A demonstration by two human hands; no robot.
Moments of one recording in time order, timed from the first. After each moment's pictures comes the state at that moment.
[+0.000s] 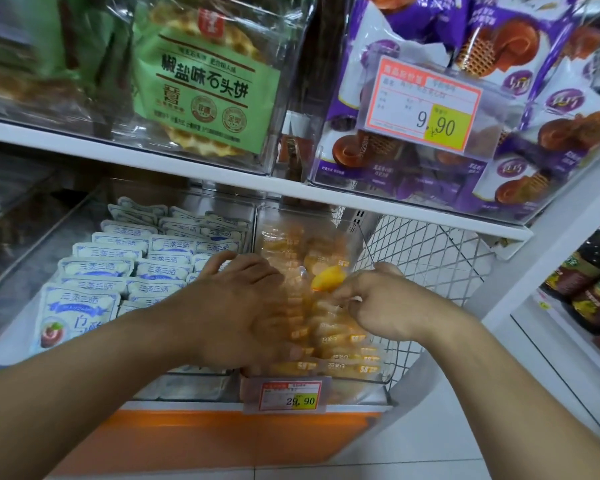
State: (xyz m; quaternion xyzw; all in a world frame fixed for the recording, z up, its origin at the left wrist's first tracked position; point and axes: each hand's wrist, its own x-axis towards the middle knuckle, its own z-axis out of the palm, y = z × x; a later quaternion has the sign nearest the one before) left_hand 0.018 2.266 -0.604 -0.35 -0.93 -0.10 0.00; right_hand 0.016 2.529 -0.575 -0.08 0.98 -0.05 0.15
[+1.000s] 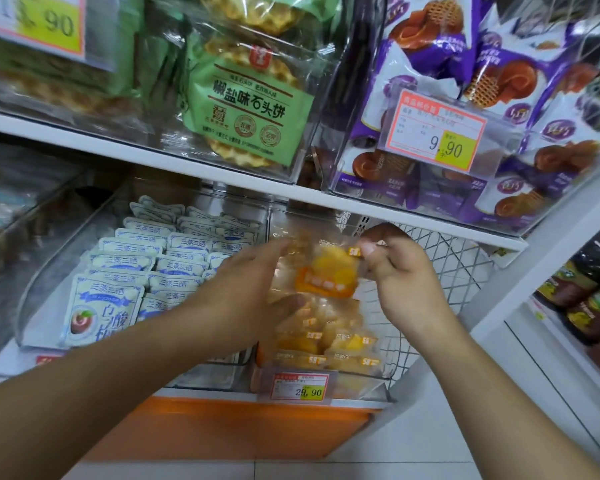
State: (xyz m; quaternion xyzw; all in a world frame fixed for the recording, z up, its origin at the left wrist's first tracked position) left_hand 0.035 2.265 -0.588 -0.23 -0.90 -0.37 0.00; right_hand 0.049 2.489 -0.553 -0.01 0.86 -0.48 -0.16
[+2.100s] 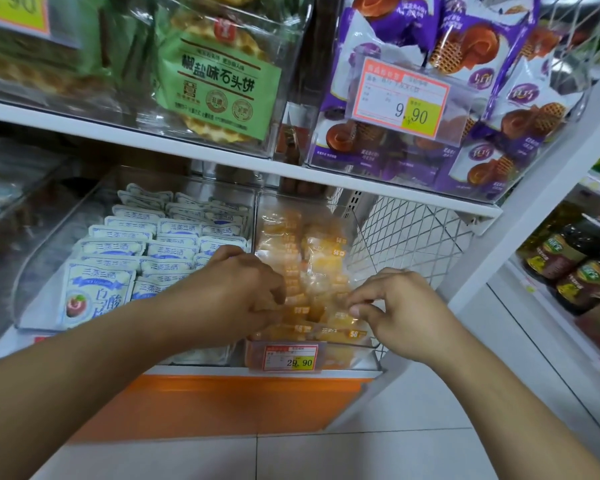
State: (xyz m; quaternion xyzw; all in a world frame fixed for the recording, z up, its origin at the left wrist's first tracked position) left_hand 0.039 2.256 -0.604 -0.38 -0.90 -0.19 0.05; right_hand 0.093 2.534 -0.579 -0.11 0.98 -0.14 -0.06
